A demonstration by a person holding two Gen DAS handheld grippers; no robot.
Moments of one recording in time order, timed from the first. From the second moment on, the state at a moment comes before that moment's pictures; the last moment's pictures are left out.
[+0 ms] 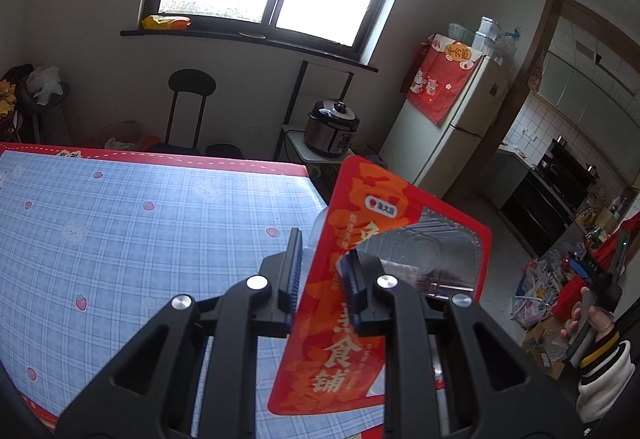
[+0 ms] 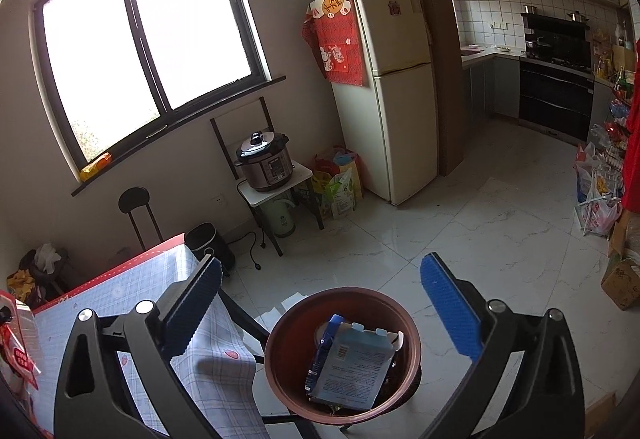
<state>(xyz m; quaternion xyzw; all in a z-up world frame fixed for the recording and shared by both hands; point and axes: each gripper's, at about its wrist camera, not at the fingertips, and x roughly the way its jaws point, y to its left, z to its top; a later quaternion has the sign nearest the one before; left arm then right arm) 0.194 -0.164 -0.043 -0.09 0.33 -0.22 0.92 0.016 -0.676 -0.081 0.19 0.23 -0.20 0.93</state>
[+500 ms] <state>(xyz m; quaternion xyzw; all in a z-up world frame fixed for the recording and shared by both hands) 0.219 -0.360 -0.060 0.00 0.34 -0.35 0.87 -0.087 -0.694 -0.092 0.20 0.25 -0.28 0.90</state>
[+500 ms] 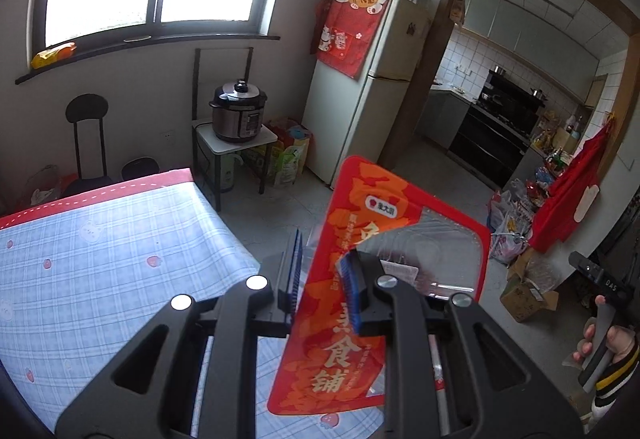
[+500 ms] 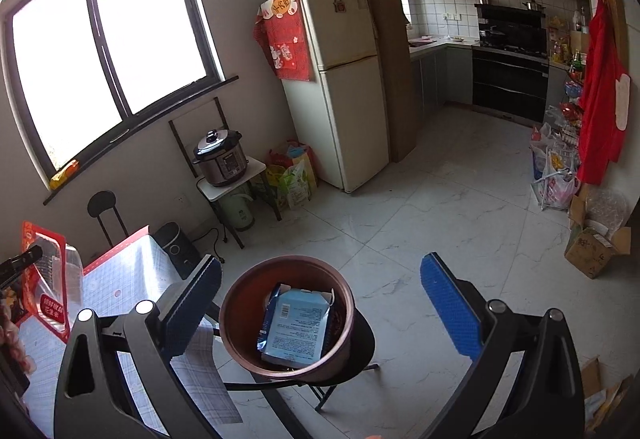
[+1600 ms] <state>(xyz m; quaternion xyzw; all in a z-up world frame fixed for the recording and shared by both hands) 0.223 -0.581 -0.112 0.05 0.35 -0.43 0.83 -0.149 -0.758 -0.129 0.23 0.28 -0.32 0.88</state>
